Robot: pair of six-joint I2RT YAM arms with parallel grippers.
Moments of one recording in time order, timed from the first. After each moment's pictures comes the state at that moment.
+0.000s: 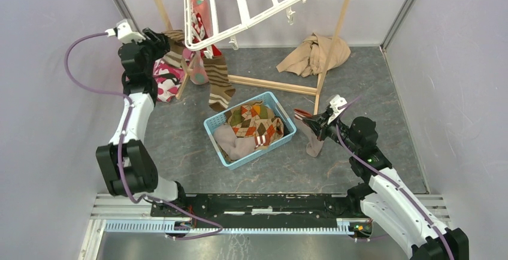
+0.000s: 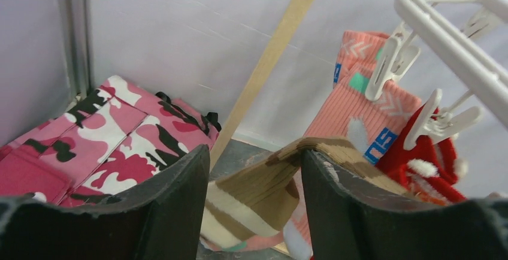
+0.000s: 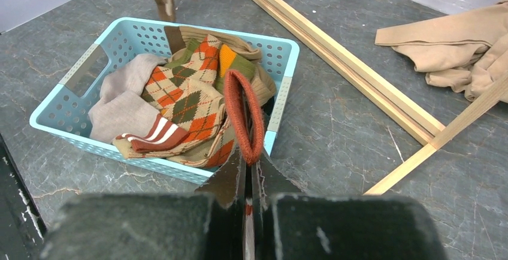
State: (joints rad) left arm 0.17 1.50 1.20 0.34 0.09 -0.40; right arm 0.37 0.69 0.41 0.18 -0.41 0.02
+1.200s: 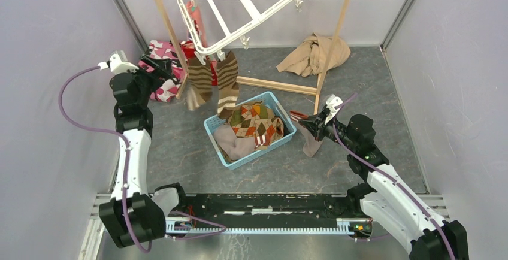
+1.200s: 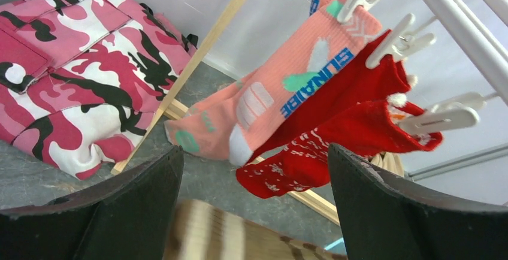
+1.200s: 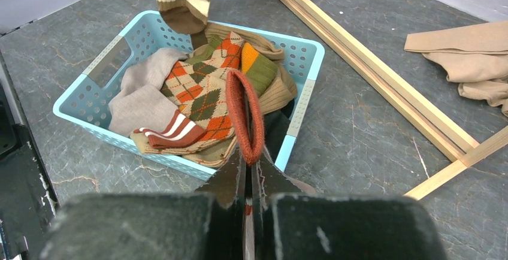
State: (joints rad) left arm 0.25 1.07 0.91 0.10 0.21 -0.60; right arm 0.37 0.75 0.41 0.23 -0.50 0.01
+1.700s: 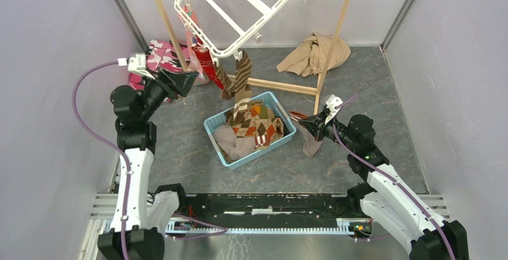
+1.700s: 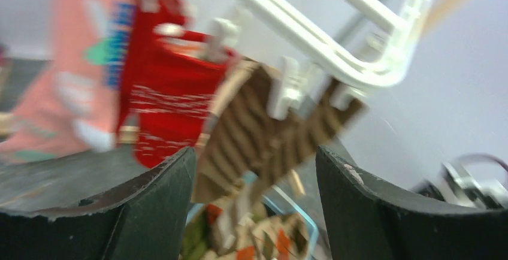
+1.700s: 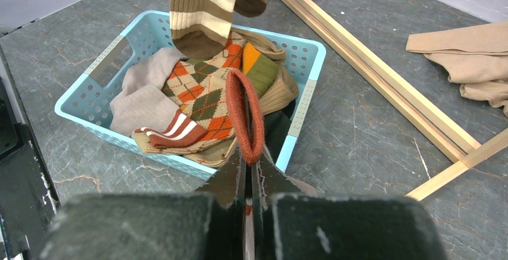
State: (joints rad) left arm 0.18 0.88 0.87 0.10 0.60 -0.62; right arm 0.37 0.75 0.41 0.23 -0.50 0.01
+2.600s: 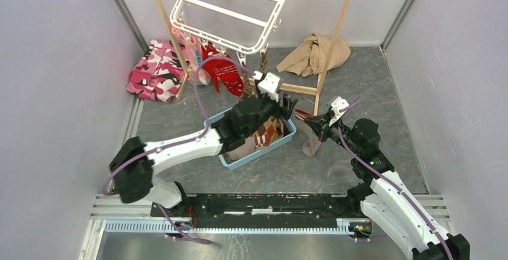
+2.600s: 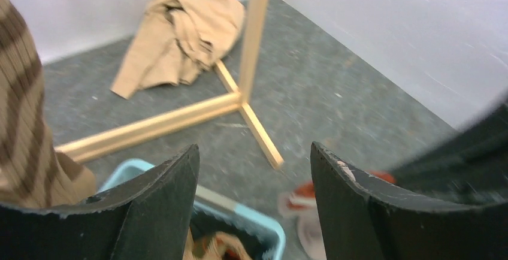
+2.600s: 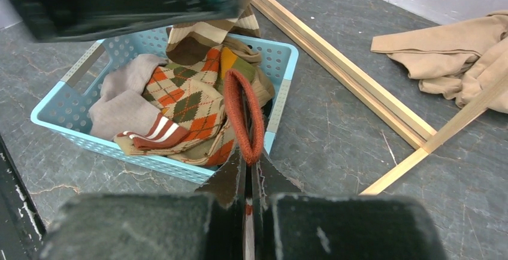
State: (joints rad) left arm -1.00 1.37 0.95 0.39 -0.24 -0.18; right arm 0.37 0.66 0.41 0.16 -0.41 -0.01
